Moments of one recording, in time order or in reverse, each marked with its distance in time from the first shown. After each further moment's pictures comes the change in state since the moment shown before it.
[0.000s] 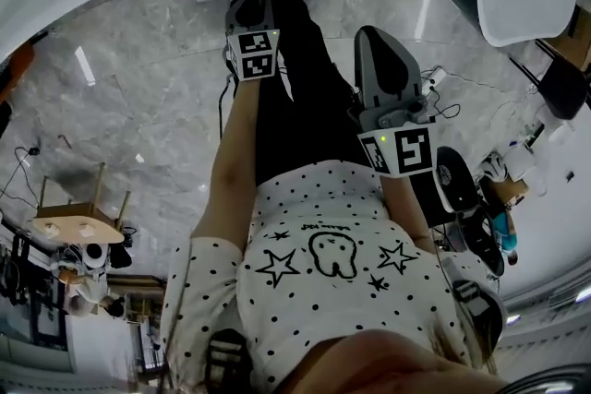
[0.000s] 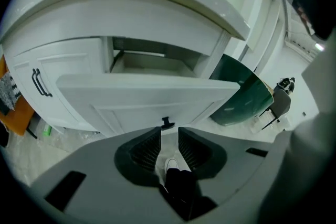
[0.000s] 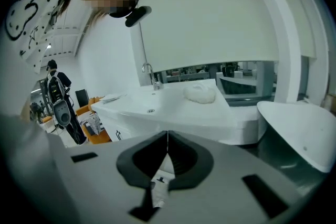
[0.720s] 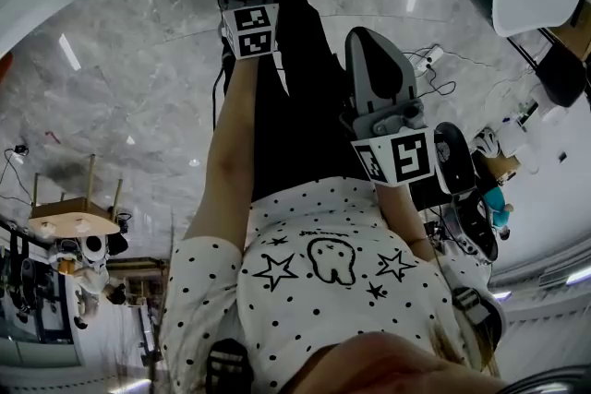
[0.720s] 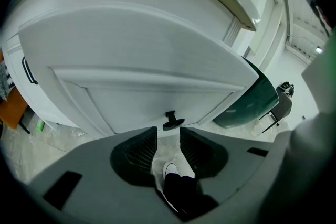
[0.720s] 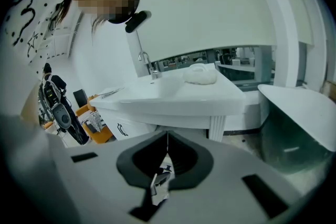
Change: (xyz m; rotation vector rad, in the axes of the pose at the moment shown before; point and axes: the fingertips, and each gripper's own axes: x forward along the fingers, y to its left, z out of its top) left arm 0.052 0.004 -0.012 -0.031 -0.010 -0.020; right arm 0.019 0.011 -0.050 0.072 0.094 0.000
